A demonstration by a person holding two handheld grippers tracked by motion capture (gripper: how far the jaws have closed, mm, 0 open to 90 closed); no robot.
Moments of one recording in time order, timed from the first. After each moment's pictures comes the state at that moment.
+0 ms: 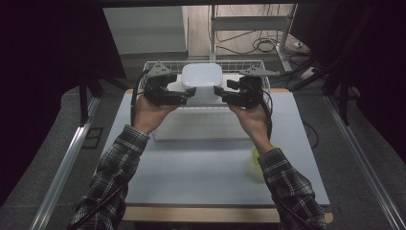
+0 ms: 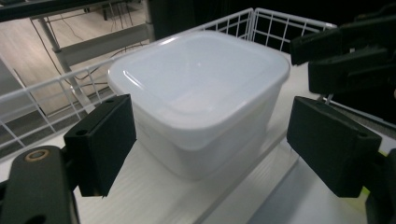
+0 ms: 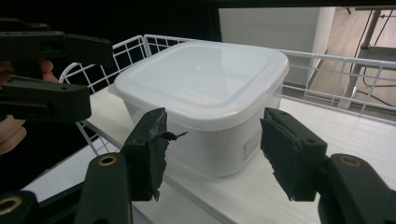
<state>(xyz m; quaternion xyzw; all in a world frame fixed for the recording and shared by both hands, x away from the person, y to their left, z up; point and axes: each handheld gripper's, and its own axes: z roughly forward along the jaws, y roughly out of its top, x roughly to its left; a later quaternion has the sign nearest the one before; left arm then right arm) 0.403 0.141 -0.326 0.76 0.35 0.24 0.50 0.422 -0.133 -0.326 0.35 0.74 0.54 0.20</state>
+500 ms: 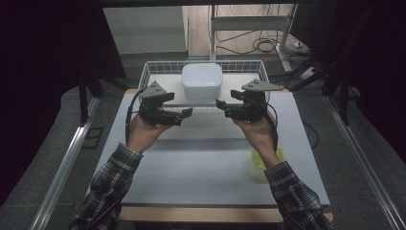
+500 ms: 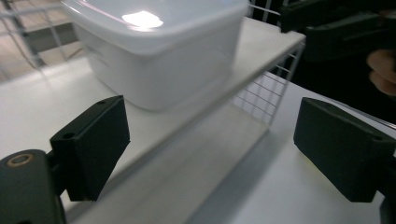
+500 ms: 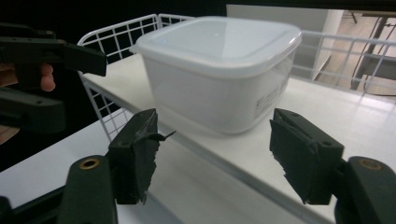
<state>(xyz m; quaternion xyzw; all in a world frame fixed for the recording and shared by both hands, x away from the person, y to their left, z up) 0.366 0.149 -0.358 0.77 0.33 0.19 0.52 0.395 -0.145 -0.344 0.32 0.75 0.54 0.20</state>
